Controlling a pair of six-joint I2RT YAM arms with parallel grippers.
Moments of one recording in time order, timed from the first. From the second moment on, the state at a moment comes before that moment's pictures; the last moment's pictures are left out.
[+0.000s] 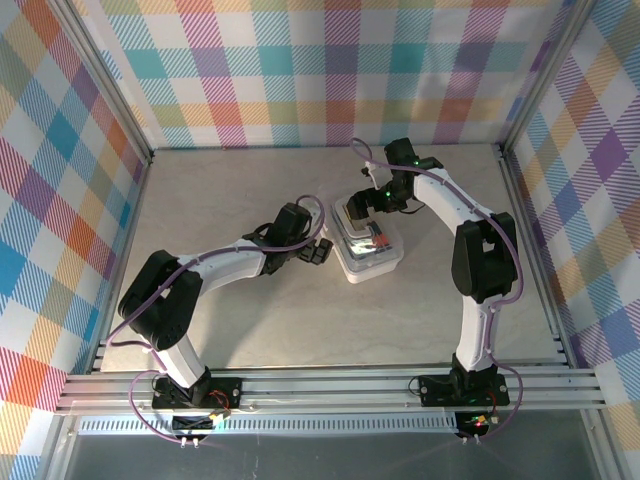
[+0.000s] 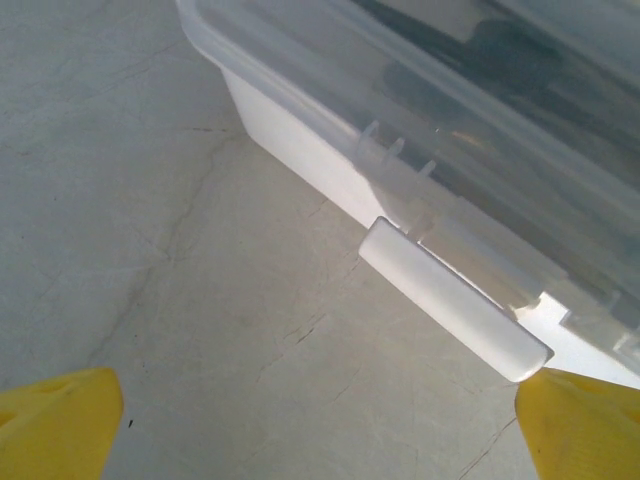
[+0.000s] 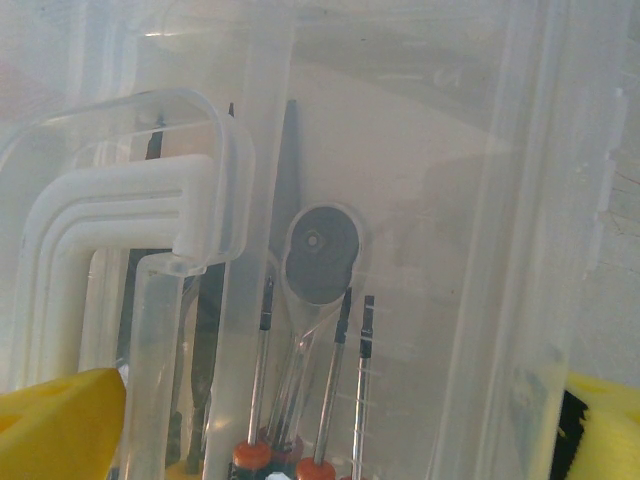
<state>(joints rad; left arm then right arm) -0.63 1.69 1.02 -0.09 -0.14 -0.09 0.33 2.01 1.69 -0.83 -0.39 -0.07</state>
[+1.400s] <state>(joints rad) -0.52 1.77 0.97 0.15 0.19 -0.31 0.32 2.01 1.68 -0.81 -0.41 -0.07</state>
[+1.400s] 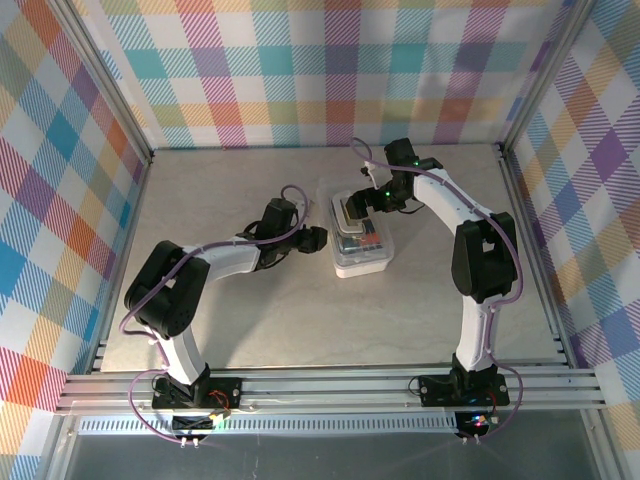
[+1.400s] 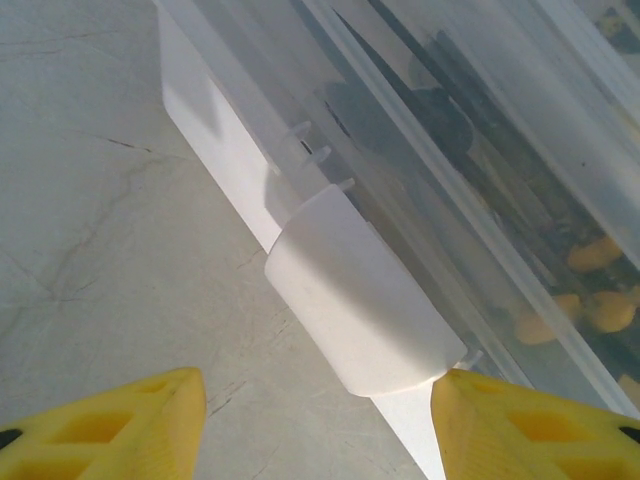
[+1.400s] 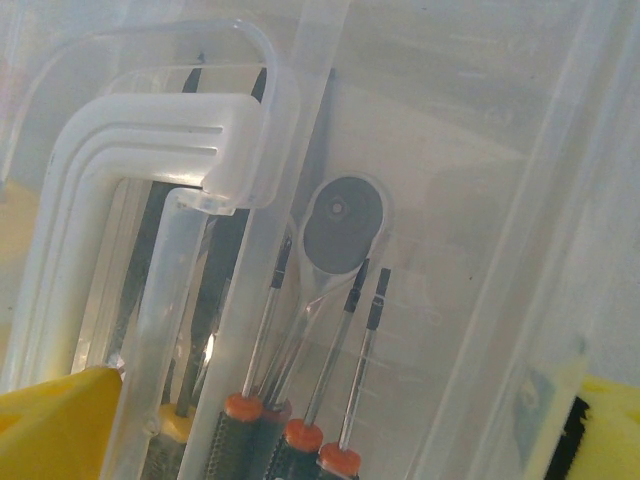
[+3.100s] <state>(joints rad) -0.44 1.80 0.97 0.18 0.45 -0.44 0.32 2.01 1.68 -0.81 -0.41 -0.06</state>
